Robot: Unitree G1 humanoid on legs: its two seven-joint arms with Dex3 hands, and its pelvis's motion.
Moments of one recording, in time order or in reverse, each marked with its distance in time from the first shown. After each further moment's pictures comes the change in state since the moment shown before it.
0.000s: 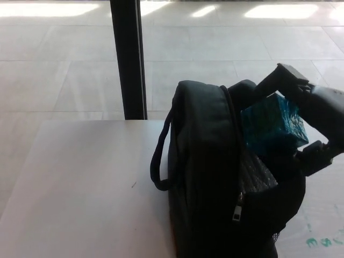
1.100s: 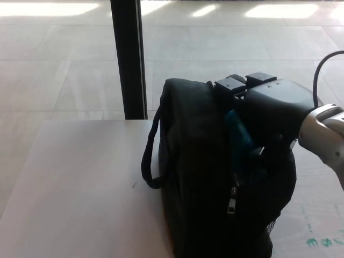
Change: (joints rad) left_arm 0.008 0.000 -0.003 -0.030 0.001 0.003 -0.005; right_arm -0.290 -0.019 0.322 0.103 -0.275 0.082 0.192
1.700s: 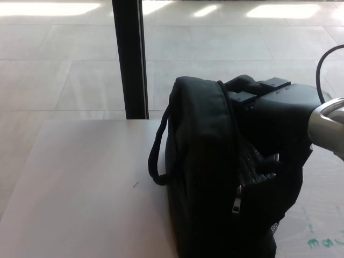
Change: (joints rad) left_arm 0.005 0.006 -0.008 0.005 0.009 -0.002 -0.003; right_arm -0.042 -0.070 -0.008 -0.076 -0.053 0.091 0.246
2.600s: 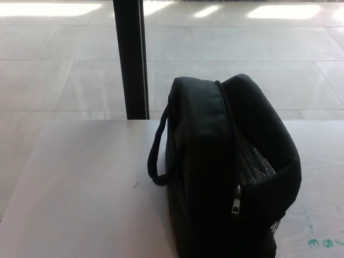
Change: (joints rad) left_arm 0.000 0.001 -0.003 0.049 0.005 -0.001 0.003; right_arm 0.212 0.054 -0.831 -0.135 0.239 0.186 -0.049
